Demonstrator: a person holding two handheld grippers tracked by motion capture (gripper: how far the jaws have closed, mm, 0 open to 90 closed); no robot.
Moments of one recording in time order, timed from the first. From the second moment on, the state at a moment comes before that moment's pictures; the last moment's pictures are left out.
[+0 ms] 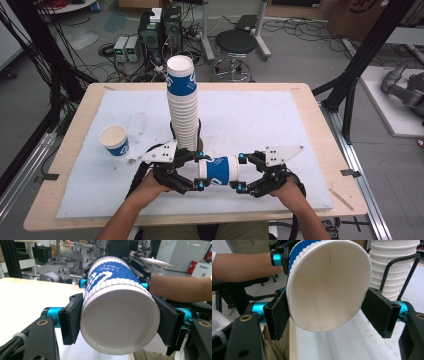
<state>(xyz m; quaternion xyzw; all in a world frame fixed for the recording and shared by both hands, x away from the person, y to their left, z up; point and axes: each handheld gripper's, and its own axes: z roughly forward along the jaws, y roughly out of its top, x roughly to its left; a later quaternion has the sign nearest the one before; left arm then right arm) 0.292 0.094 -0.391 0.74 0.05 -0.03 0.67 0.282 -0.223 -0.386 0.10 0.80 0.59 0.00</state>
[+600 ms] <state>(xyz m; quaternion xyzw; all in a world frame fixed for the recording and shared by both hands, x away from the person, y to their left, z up) 0.290 0.090 -0.392 0.76 0.06 -0.02 0.65 0.281 -0.225 -0.380 0.10 0.81 0.58 0.01</state>
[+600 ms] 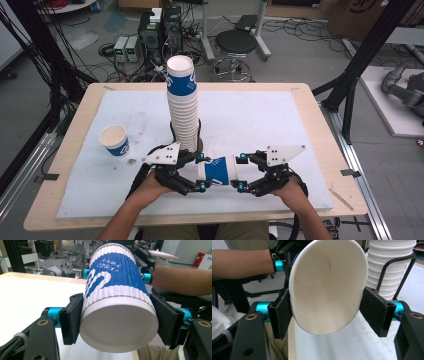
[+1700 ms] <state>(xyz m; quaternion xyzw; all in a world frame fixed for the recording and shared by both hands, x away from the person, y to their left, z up) 0.291 0.073 -0.365 0.84 0.06 0.02 0.54 0.284 -0.221 -0.354 0.08 0.87 0.49 0.06</state>
